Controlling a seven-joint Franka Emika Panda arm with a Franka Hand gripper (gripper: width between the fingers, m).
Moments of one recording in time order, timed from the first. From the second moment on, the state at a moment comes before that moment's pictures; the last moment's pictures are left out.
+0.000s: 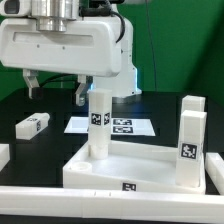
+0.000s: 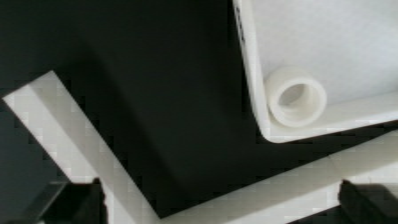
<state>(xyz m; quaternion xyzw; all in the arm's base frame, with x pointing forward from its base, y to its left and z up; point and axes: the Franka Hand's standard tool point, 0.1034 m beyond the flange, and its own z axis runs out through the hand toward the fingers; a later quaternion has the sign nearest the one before) 0.567 -0.128 0.122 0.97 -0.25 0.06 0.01</state>
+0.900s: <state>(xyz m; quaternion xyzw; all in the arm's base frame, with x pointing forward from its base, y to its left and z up) 0.510 -0.209 0.102 0.97 -0.25 0.04 0.02</state>
